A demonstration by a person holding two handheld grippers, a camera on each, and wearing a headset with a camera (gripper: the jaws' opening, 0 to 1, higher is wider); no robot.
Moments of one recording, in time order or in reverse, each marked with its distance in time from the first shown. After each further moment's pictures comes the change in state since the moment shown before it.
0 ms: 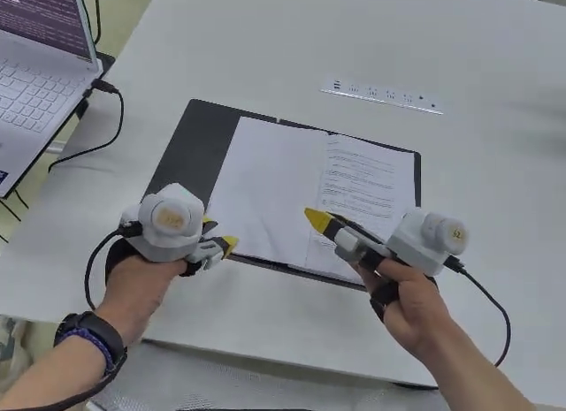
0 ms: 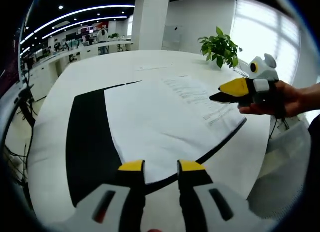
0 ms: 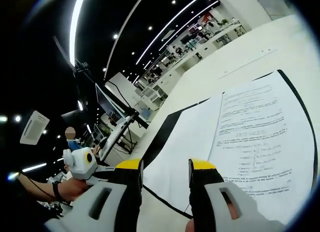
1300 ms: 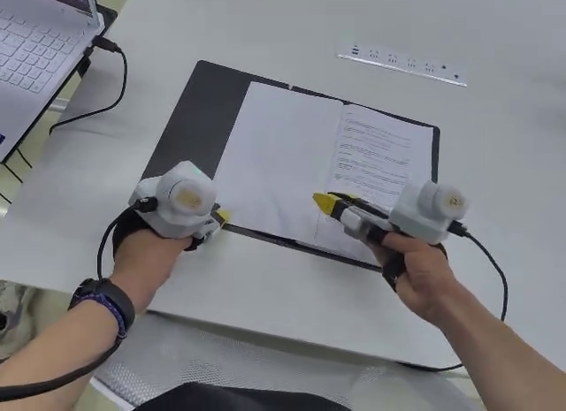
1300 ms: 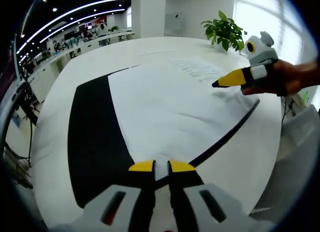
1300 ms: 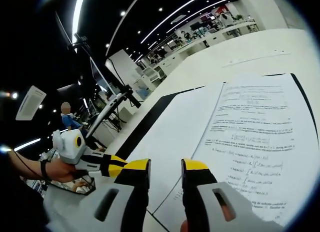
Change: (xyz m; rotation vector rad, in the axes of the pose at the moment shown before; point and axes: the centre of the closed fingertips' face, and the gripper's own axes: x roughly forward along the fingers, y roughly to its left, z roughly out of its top) left arm 0.005 0.014 -0.026 0.061 0.104 0.069; right arm 0.031 -0.036 -0.013 -0.145 0.170 -0.022
